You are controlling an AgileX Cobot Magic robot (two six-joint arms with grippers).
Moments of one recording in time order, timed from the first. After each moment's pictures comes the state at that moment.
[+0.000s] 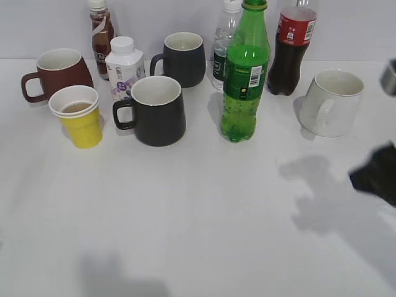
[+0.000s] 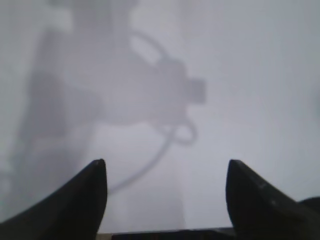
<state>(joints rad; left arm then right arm) -0.44 0.87 -0.69 0.18 1.19 -0.41 0.45 1.09 -0.65 -0.10 0.58 0.12</state>
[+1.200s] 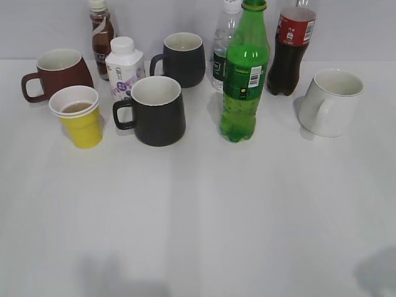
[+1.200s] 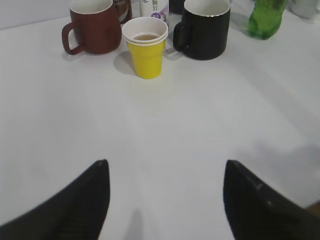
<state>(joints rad) -0.44 -0.01 -0.52 0.06 1.07 -0.04 0.45 0.24 -0.61 0.00 1.13 -0.07</state>
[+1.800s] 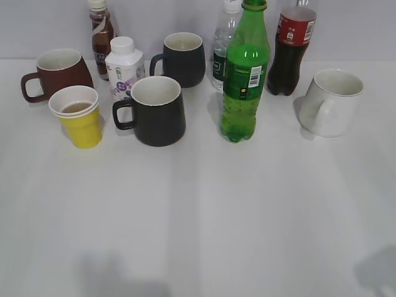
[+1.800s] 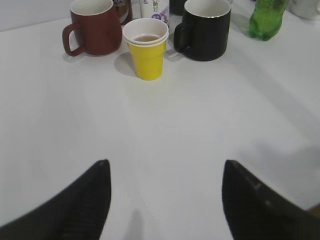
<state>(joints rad) -0.44 -0.01 -0.52 0.06 1.07 -0.04 0.45 0.24 -0.50 -0.02 1.05 -0.07</state>
